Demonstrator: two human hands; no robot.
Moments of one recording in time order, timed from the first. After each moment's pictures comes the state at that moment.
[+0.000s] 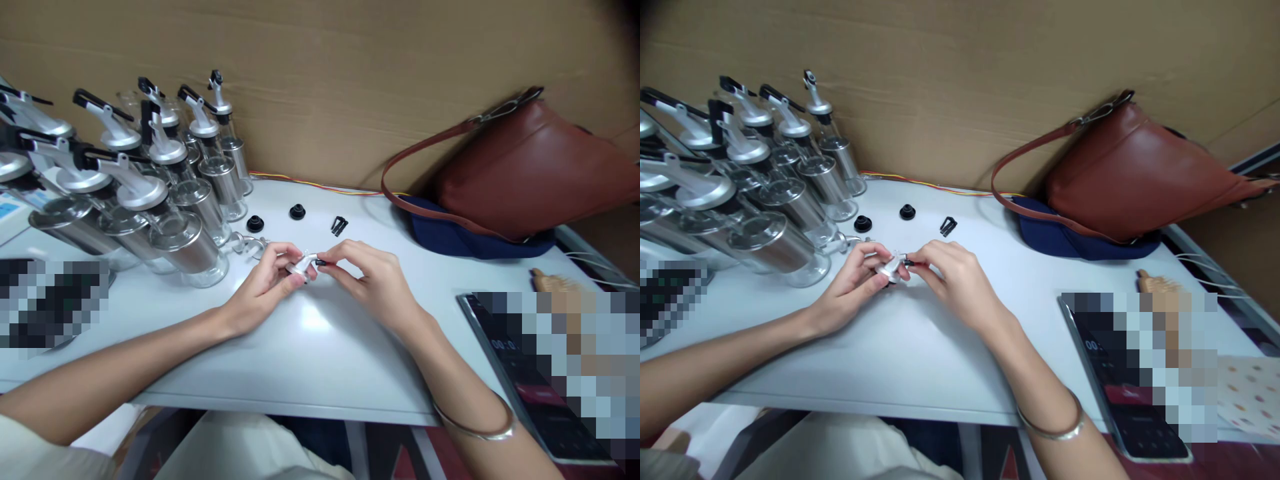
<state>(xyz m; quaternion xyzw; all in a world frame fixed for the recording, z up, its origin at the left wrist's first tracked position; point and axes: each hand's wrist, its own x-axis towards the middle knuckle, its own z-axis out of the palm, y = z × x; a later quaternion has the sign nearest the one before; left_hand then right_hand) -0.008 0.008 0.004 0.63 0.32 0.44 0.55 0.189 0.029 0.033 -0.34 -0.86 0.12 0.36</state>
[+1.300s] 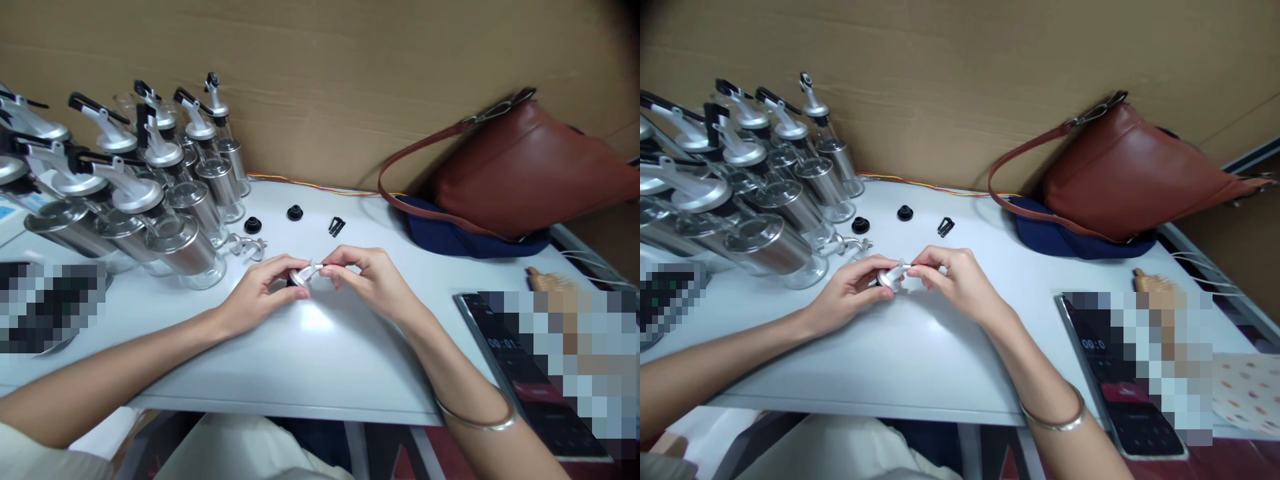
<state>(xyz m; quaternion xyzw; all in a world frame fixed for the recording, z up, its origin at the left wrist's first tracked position) -0.009 0.013 0.002 0.68 0.35 0.41 0.50 0.193 0.032 0.038 -0.40 -0.78 0.35 0.31</state>
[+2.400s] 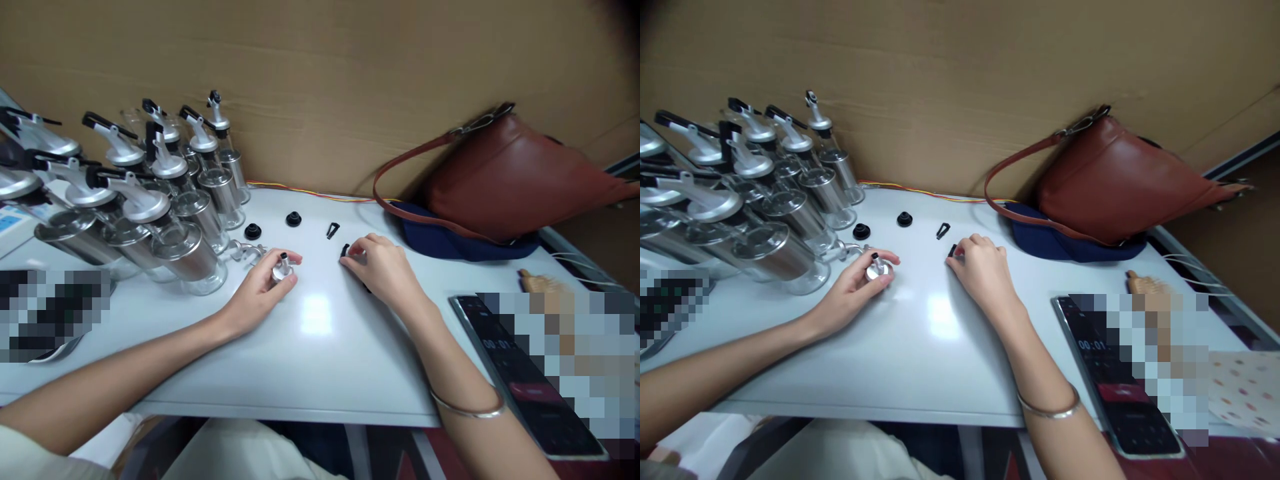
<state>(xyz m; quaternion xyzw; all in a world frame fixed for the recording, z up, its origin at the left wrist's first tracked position) -0.007 0.012 0.011 0.63 0.45 0.39 0.50 0.218 0.055 0.020 -0.62 -0.77 0.03 0.12</state>
